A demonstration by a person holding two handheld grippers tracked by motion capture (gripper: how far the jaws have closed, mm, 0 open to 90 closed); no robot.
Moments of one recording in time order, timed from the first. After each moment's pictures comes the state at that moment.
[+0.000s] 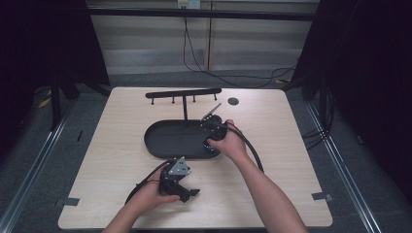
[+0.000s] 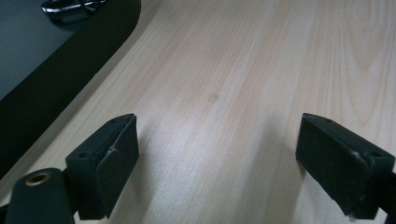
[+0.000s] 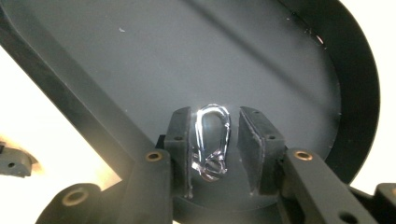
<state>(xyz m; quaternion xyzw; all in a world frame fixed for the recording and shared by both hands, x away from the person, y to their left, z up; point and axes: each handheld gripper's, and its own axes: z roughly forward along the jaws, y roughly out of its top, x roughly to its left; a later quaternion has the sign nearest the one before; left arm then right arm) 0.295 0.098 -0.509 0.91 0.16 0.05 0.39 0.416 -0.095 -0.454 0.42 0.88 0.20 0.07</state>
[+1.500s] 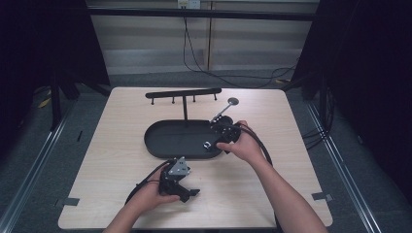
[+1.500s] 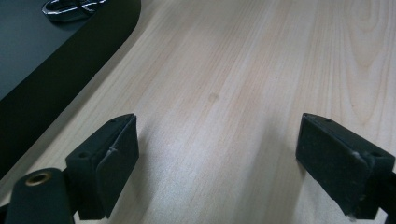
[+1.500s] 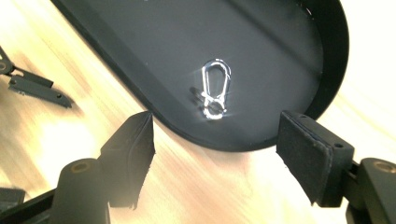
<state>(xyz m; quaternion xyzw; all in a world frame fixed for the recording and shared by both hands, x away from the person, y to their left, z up) 0.295 0.098 -0.509 0.90 0.16 0.05 0.39 0.389 -0.123 -0.426 0.40 0.89 0.20 0.06</state>
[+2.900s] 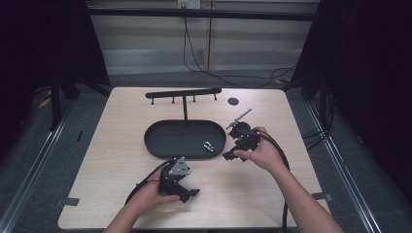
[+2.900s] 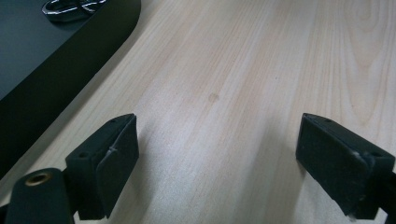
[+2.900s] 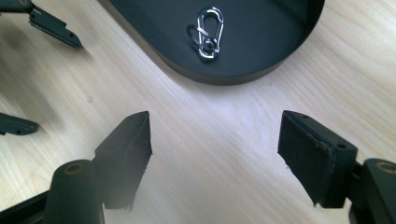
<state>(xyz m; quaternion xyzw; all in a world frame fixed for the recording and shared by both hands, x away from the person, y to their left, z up) 0.295 0.098 -0.509 0.91 0.16 0.05 0.39 0.355 -0.165 -0.415 0.40 0.89 0.21 0.05</state>
